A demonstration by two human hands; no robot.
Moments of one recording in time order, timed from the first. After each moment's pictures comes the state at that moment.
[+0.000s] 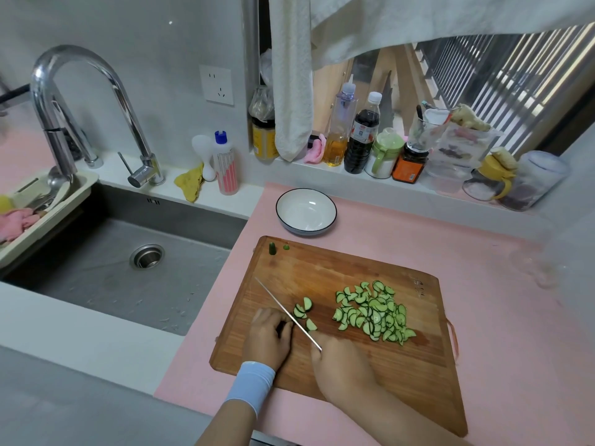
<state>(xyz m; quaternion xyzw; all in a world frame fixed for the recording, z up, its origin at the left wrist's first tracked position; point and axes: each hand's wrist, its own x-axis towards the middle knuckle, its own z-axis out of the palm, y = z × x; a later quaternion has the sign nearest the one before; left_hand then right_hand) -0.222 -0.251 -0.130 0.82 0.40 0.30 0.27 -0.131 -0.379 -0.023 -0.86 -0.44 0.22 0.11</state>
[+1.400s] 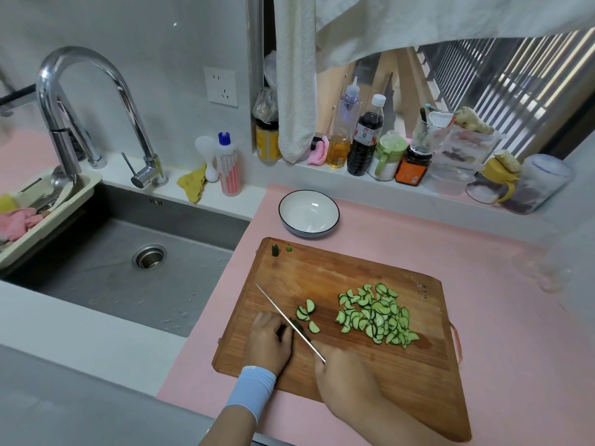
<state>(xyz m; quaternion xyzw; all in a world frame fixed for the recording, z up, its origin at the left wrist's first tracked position) -0.227 -0.249 -0.139 0.82 0.41 0.29 0.27 -0.136 -0.389 -0.029 -0.85 -0.46 0.23 0.13</state>
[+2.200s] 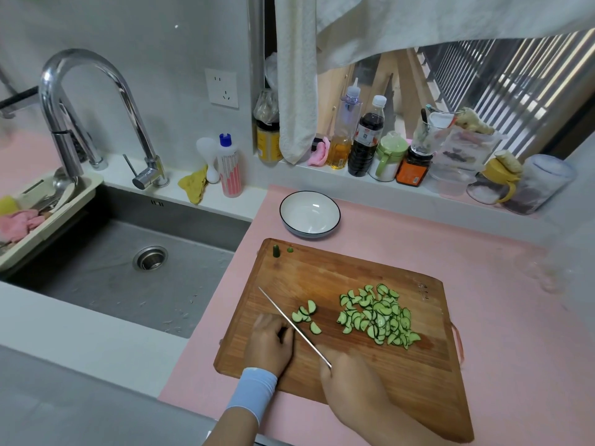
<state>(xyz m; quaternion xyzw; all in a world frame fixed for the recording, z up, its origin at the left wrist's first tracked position) -0.228 -0.250 -0.136 0.82 0.41 0.30 0.28 -0.135 -0.399 -0.024 -0.84 -0.46 0.23 0.15</state>
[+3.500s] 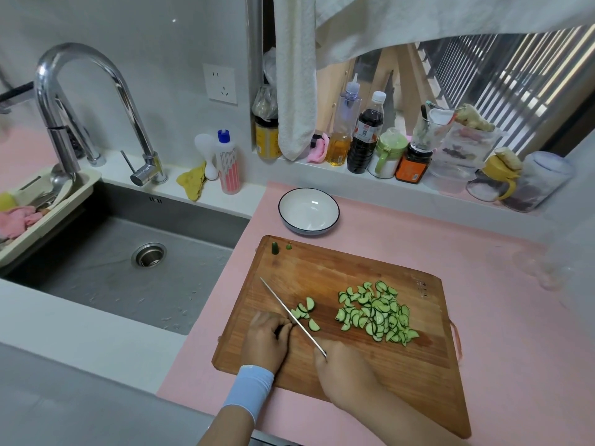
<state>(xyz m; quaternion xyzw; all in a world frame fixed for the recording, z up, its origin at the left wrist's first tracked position) -0.231 -0.249 -0.135 0.81 0.40 0.30 0.29 -0.131 -0.383 -0.024 -0.85 -0.41 0.29 0.15</state>
